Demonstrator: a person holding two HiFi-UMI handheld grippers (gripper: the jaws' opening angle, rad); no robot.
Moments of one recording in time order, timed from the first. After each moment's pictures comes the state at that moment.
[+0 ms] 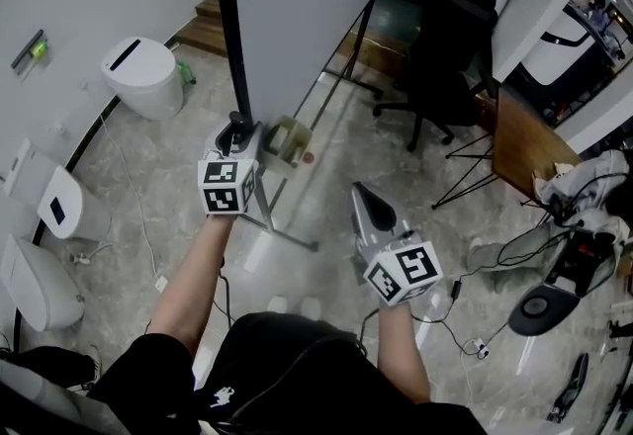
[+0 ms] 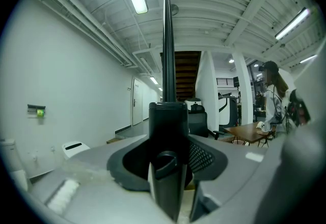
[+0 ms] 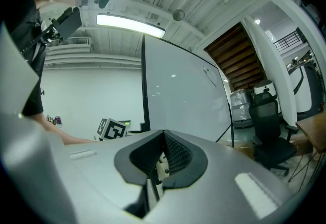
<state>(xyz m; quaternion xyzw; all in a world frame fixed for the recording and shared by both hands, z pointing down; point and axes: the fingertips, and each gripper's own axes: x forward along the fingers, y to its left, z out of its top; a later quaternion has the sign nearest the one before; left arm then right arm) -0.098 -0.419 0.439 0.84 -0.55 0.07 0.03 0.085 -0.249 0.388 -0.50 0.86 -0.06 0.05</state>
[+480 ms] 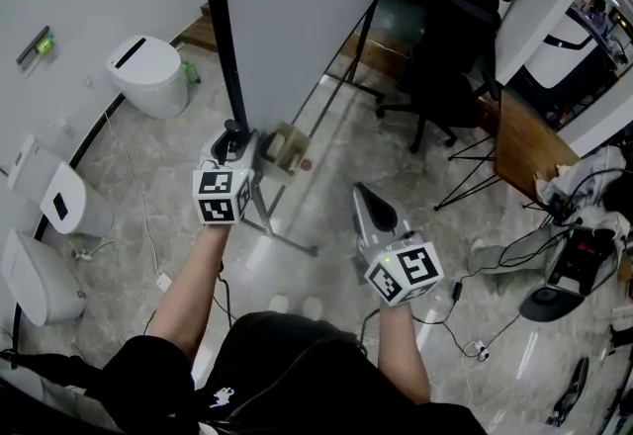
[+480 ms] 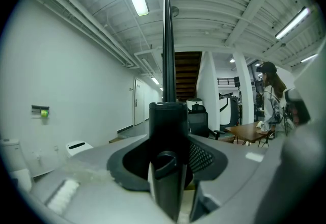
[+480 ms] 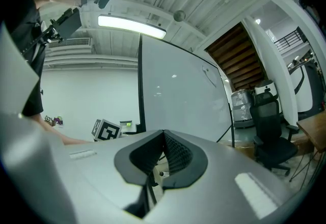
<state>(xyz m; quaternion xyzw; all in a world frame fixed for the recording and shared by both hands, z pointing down) -0.118 -0.384 0.438 0.83 -0.55 0.07 0.03 0.079 -0.230 0.385 -0.49 0.87 -0.06 0.05</state>
